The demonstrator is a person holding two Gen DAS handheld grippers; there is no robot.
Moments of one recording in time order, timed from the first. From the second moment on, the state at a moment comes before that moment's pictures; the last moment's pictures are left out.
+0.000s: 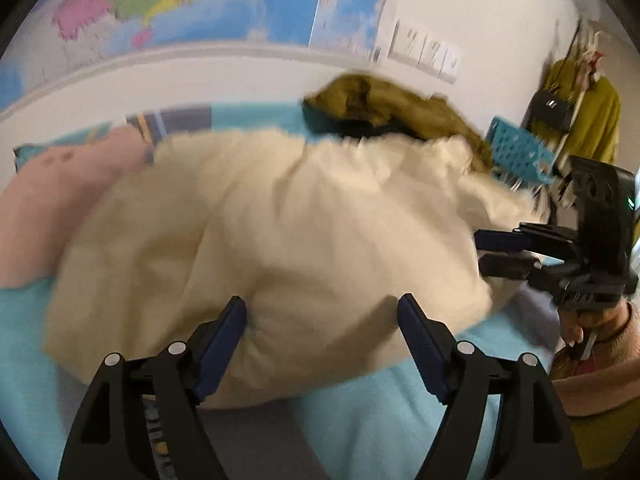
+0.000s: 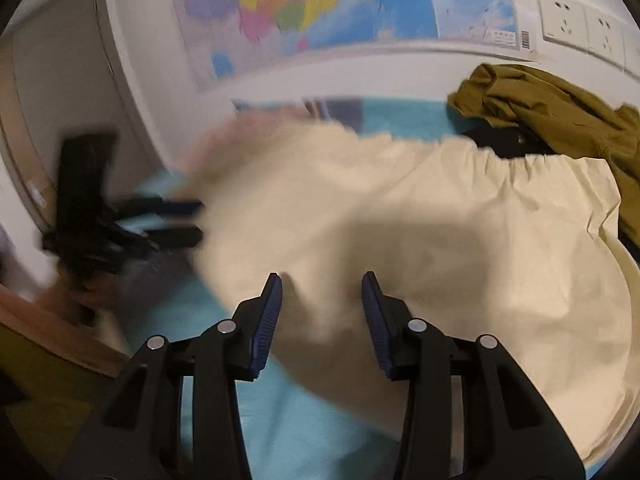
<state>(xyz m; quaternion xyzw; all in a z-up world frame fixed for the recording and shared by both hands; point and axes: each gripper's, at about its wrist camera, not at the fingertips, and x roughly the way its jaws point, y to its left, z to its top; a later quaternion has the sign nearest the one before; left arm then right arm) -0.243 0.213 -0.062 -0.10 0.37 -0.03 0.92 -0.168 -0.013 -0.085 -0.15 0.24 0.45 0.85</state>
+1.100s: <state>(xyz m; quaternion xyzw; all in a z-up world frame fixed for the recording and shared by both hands) -0.275 0.280 -0.086 -0.31 0.37 -0.04 0.87 -0.159 -0.086 -0.086 0.00 0.25 0.41 0.88</state>
